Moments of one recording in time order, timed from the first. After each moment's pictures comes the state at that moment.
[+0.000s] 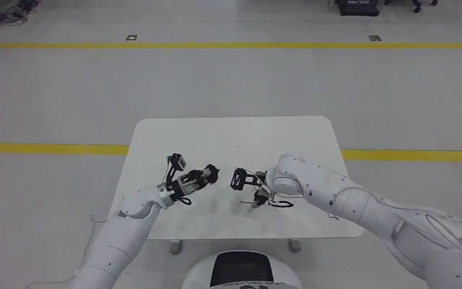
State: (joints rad) left arm 1.40 -1.14 -1.20 -1.25 -0.61 -0.34 -0.98; right arm -0.68 -1.11 0.17 -1.33 -0.76 -0.34 0.92
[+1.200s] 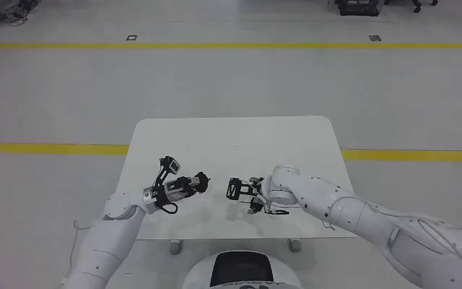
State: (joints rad) left arm 1.45 -1.12 -1.31 -1.28 -0.65 -0.34 -1.21; right arm -0.74 -1.13 0.17 -1.34 -0.88 -0.34 0.84
